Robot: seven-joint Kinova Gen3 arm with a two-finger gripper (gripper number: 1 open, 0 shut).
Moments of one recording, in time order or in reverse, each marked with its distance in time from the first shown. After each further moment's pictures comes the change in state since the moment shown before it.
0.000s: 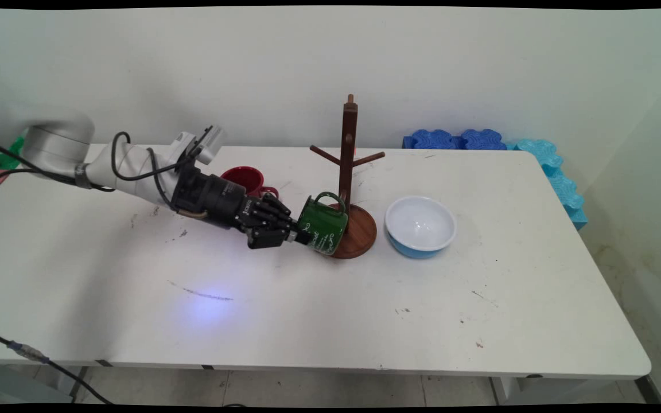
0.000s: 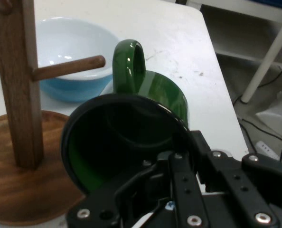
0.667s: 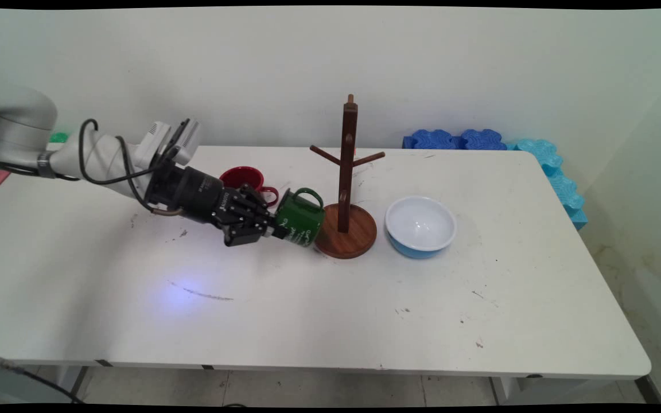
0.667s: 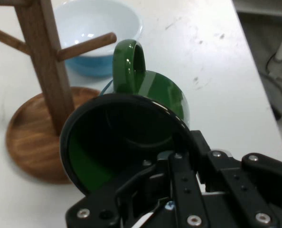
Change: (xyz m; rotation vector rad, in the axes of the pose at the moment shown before) arm 0.012 0.018 -0.035 0.090 -0.096 0.128
